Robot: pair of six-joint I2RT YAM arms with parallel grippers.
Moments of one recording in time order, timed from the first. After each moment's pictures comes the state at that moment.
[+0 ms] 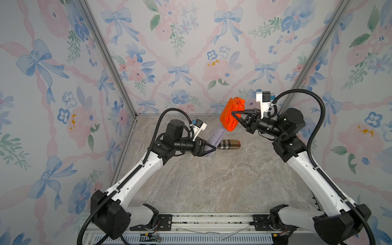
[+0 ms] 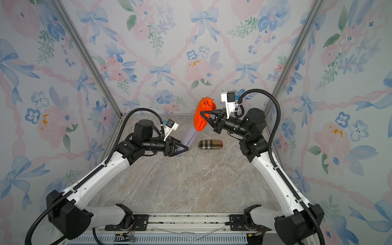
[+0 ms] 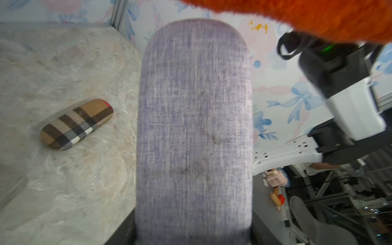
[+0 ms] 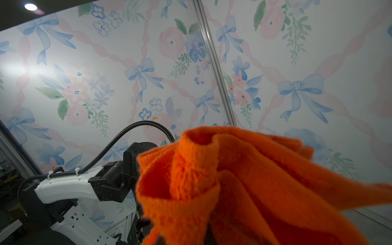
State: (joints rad) left arm -0.54 1.31 1.17 -0.40 0.78 -0.22; right arm 0.34 1.20 1.29 0.06 -0.78 0.48
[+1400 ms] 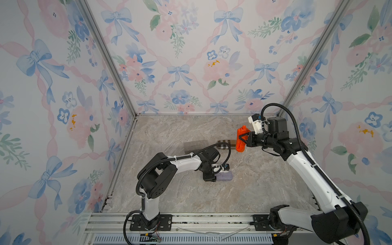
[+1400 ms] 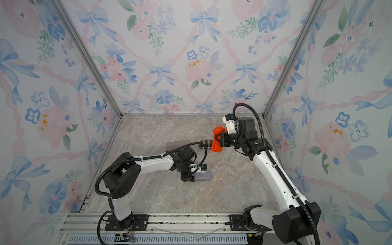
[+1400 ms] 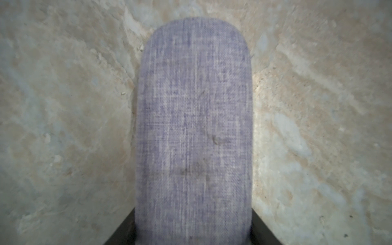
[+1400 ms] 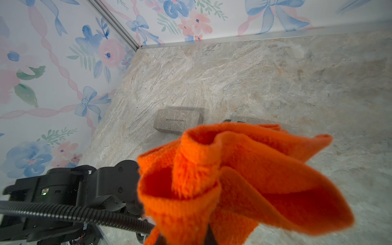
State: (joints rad) left arm -0.83 1.87 1.15 -0.50 0.25 0.69; right arm 0.26 1.24 1.22 -0.64 -0.44 0.23
